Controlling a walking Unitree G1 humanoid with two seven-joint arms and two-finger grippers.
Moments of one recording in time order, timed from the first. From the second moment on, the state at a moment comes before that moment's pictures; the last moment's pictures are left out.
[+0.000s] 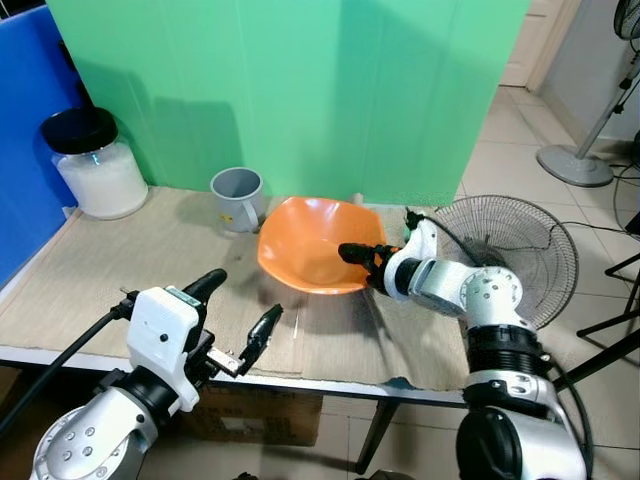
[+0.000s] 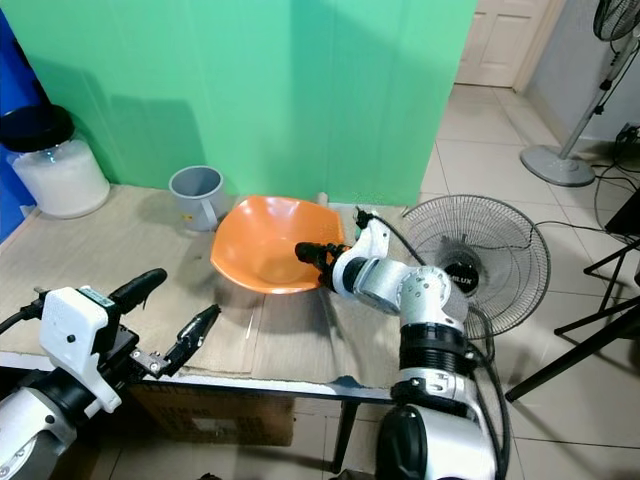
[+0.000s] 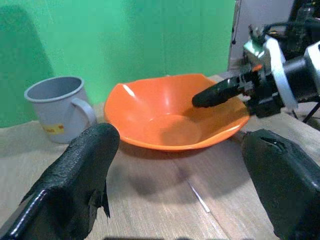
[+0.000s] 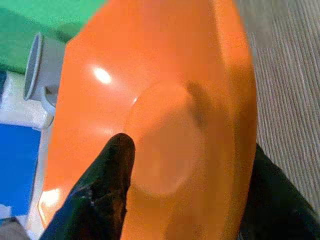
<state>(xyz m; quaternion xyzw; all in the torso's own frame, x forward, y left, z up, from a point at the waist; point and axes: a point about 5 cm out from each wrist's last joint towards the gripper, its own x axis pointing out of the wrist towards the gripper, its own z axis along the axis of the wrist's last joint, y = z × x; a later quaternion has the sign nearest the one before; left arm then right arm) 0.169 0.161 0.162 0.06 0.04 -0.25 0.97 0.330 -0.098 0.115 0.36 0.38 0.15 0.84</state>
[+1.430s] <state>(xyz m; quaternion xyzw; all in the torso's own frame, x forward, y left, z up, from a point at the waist) 0.170 0.163 0.159 0.07 0.04 -0.23 0.97 0.328 -0.121 0.116 0.47 0.38 0.12 0.79</state>
